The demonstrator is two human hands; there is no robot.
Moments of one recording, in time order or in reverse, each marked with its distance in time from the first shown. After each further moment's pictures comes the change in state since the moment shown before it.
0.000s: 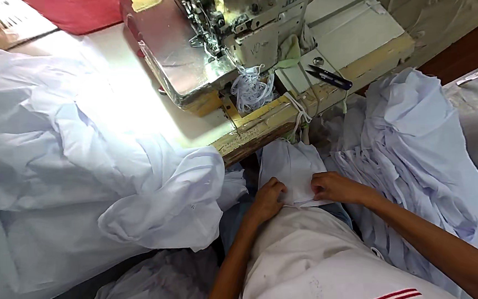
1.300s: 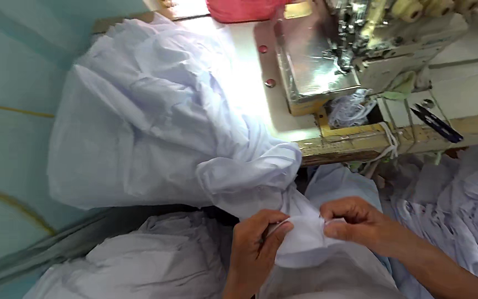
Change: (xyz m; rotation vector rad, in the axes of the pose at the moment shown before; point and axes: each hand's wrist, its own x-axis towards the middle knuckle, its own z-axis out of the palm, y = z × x) left_hand -0.171 0.035 -0.036 -0.398 1.152 0.291; right_hand 0.042 -0.160 -0.023 0.761 -0.039 -0.649
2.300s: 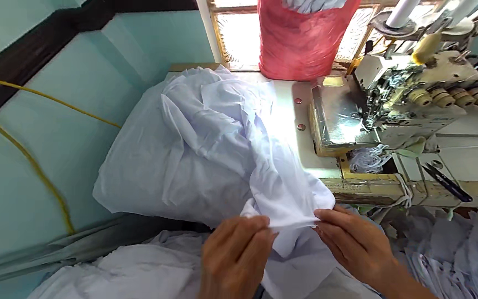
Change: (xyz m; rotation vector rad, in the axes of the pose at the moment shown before) left_hand 0.027 0.031 -0.070 0.742 0.218 0.460; right_hand 0.060 -0.008 0.034 -1.210 0.415 -0.825
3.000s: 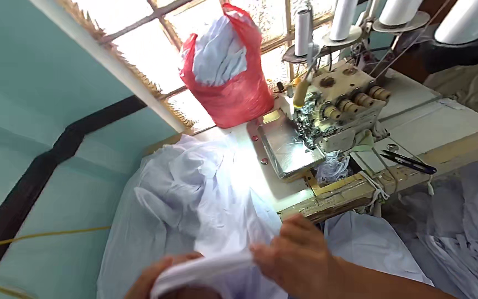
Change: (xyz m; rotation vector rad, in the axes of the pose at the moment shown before) left_hand 0.073 -0.003 0.025 -0.362 0.423 -0.153; right_hand 0.067 -0.003 0.014 -0.049 0.371 0.137
